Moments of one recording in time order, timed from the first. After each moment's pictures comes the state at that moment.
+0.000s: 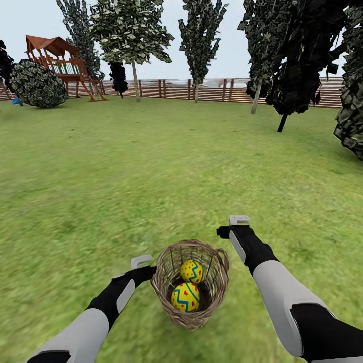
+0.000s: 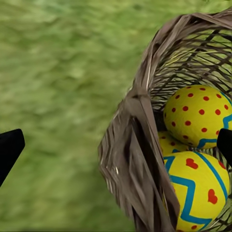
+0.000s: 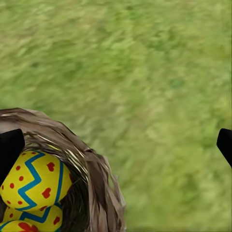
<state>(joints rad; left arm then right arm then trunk) -0.71 -0.10 0.06 -0.43 0.19 0.21 -0.01 -0.95 0.07 0.00 -0.58 0.00 0.54 -0.16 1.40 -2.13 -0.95</state>
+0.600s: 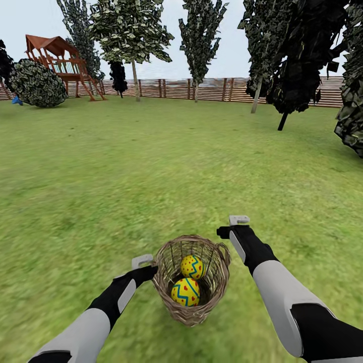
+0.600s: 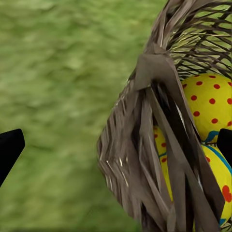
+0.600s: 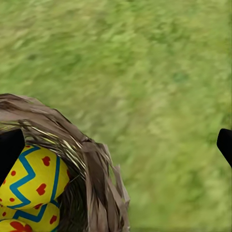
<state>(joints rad) -0.71 -0.11 0.06 -0.43 0.20 0.21 -0.01 -0.95 0.07 0.00 -0.58 0.00 0.54 -0.16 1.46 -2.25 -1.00</state>
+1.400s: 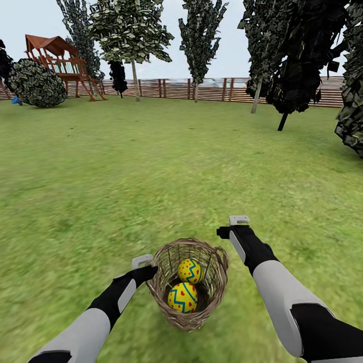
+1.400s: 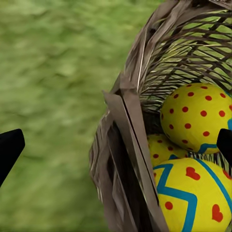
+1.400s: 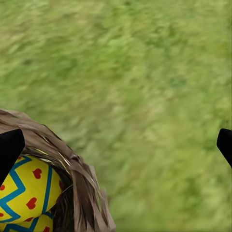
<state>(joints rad) -0.71 -0.11 0.05 -0.43 0.20 0.21 -0.01 -0.95 0.07 0.00 -0.58 0.00 0.54 -0.16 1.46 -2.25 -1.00</state>
